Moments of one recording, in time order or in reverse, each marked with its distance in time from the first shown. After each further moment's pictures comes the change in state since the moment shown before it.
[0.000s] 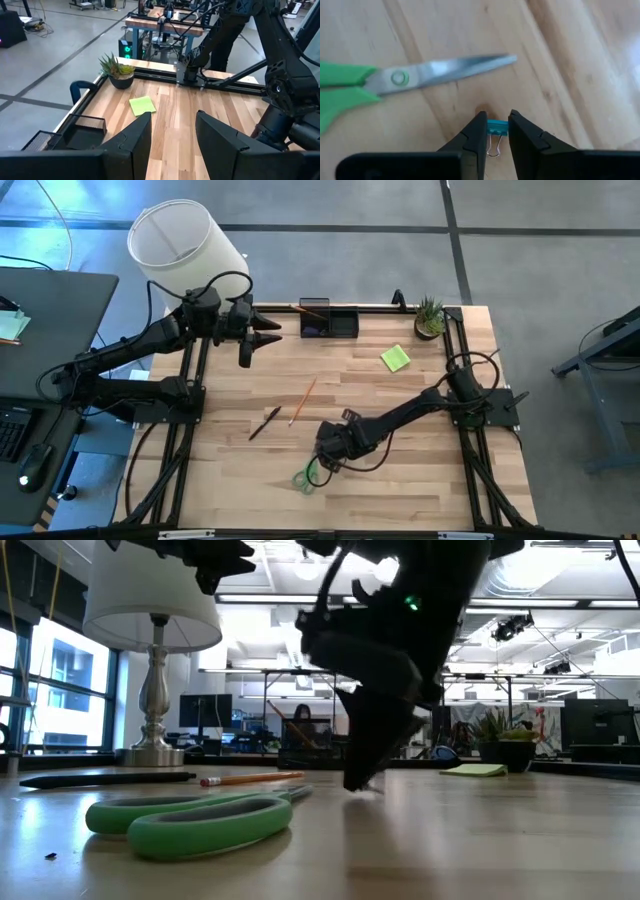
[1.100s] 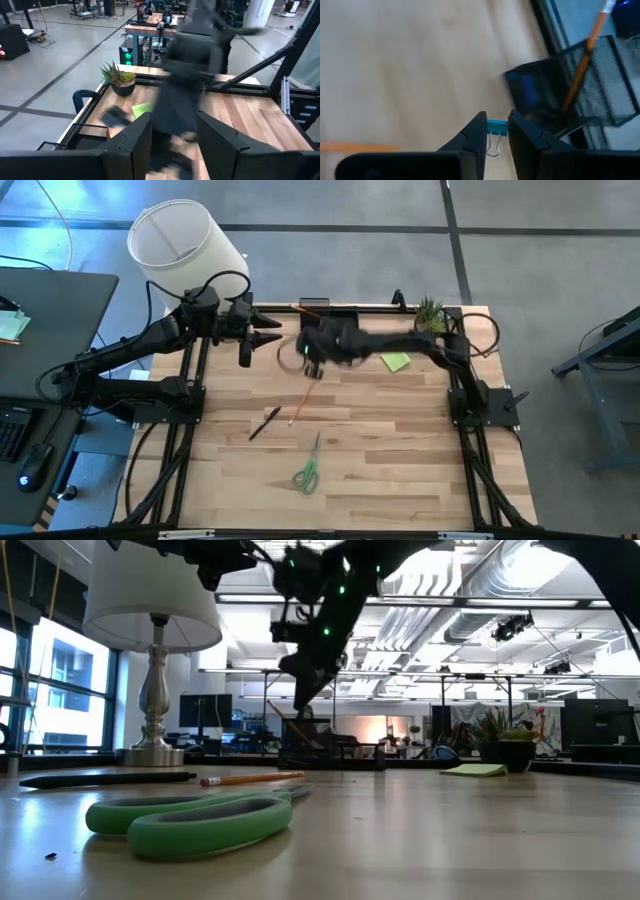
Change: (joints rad) left arm 0.001 0.000 0.000 0.029 0.003 0.037; right arm -0.544 -0.008 0.270 0.010 0.085 -0.813
